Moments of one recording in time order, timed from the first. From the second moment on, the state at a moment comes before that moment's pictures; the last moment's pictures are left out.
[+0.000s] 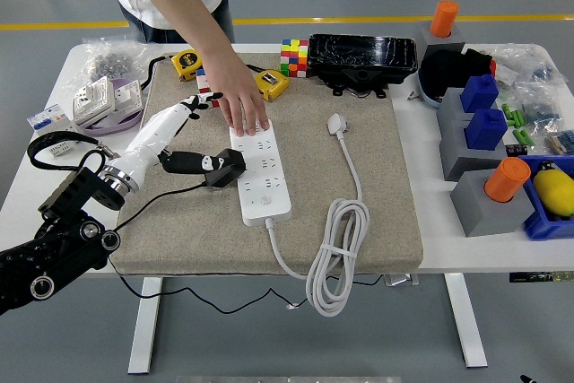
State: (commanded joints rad) left arm -0.49 0.42 -0.70 -1.21 1.46 0.42 -0.13; right arm -0.02 -0.28 0.97 0.46 -0.64 -0.03 -0.12
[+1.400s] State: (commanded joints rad) left arm -0.34 0.42 -0.70 -1.33 1.50 0.40 0.05; right arm -0.03 -0.28 0.97 0.46 -0.64 -0.03 -0.11
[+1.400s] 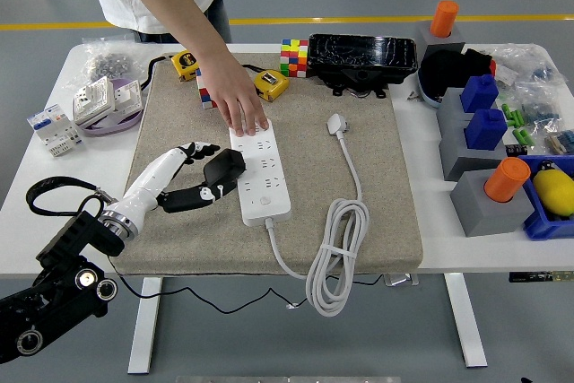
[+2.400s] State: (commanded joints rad) left arm -0.39 0.40 -0.64 -1.31 1.49 0.38 0.07; right arm -0.03 -0.28 0.98 0.46 -0.64 -0.03 -0.11
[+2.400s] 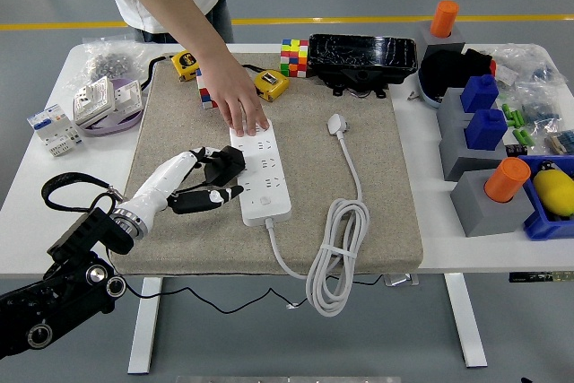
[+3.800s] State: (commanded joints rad) left arm -0.45 0.38 -0.59 -1.31 1.50 0.38 0.09; right arm -0.03 -0.29 0.97 0.46 -0.64 -0.03 -0.11
